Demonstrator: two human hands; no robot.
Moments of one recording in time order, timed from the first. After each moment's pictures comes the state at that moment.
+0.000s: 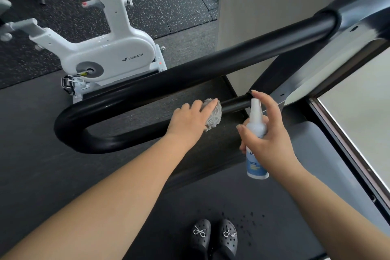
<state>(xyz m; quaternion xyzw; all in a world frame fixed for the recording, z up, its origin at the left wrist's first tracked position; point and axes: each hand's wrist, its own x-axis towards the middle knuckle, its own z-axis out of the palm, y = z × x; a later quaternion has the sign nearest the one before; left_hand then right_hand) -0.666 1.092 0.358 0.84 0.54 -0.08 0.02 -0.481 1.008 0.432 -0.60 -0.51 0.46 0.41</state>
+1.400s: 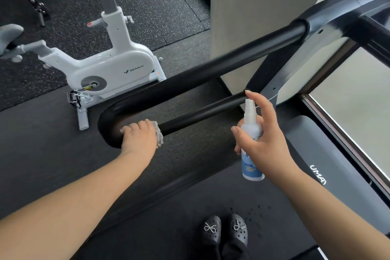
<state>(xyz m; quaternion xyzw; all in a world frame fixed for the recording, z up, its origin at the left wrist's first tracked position) -0.789 1.031 0.415 0.70 0.61 -0.36 -0.10 -0.522 0.951 0.491 -0.58 -0.51 0.45 0.44</state>
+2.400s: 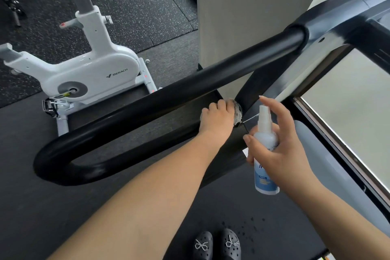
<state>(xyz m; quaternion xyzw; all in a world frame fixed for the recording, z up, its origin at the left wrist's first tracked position) -0.564 1.122 0.365 0.85 0.52 -0.11 0.04 -0.466 0.996 0.463 -0.60 -0.50 0.43 0.46</state>
